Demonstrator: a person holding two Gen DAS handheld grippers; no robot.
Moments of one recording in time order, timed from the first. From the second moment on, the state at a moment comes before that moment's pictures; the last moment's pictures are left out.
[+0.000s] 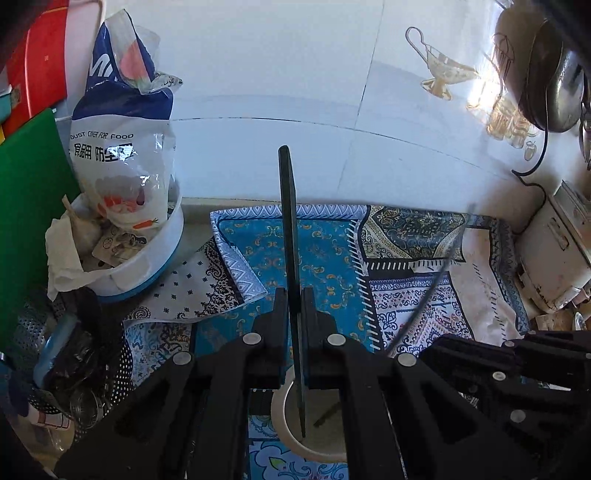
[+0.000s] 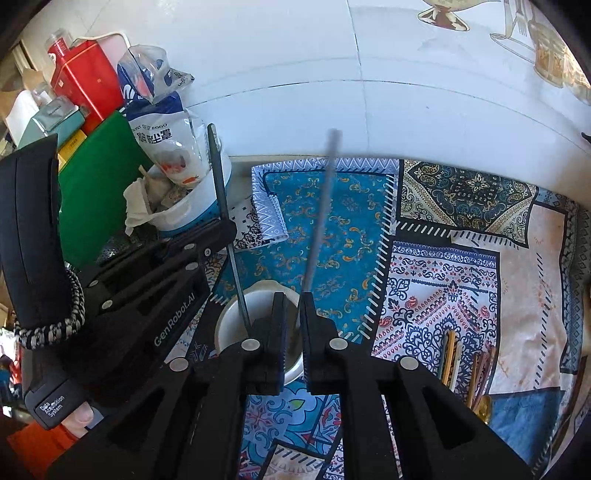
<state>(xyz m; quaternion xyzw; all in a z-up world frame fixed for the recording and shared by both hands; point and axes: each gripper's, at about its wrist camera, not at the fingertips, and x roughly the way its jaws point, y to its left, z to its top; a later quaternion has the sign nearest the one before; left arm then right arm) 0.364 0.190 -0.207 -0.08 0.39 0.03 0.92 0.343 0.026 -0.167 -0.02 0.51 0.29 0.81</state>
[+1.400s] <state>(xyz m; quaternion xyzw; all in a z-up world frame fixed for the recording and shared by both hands) 0.325 -0.023 -0.250 0.01 0.52 -0.06 0.85 0.302 -0.215 -0.165 -0.02 0.50 0.14 0.86</state>
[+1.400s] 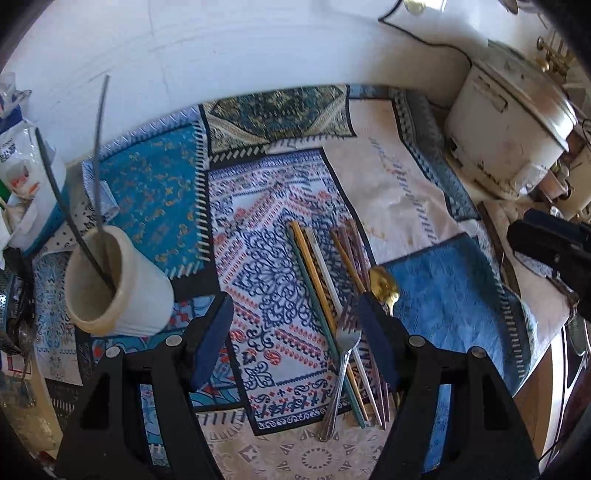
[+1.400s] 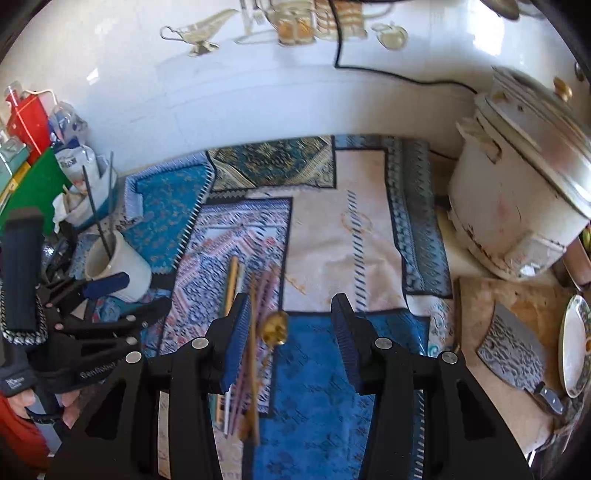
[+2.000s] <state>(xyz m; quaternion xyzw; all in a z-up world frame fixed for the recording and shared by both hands) 0.323 -0.068 -0.337 0.05 0.60 -0.07 0.80 0.293 -0.246 -0.204 -0.01 0.55 0.14 0.82</state>
